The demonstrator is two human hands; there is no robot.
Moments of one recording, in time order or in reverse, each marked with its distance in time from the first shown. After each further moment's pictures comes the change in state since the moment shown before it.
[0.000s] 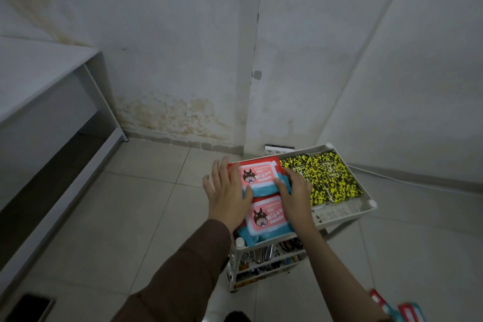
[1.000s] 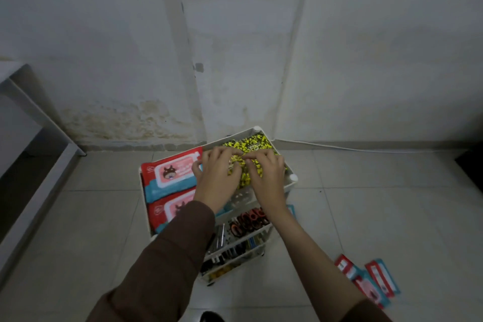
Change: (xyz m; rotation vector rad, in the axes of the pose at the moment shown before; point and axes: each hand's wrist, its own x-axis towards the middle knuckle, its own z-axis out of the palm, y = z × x) left_hand -0.003 0.140 0.016 -0.238 0.021 0.189; right_hand 0.004 0.039 -0.097 0.027 0.230 -0.281
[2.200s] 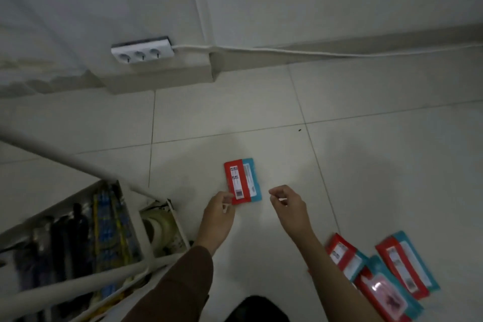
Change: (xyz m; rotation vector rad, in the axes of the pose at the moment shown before) left_hand 0.003 -0.148 0.648 -0.316 -0.501 -0.545; right_hand -0.079 0.661 0.107 0.129 -0.279 0.739
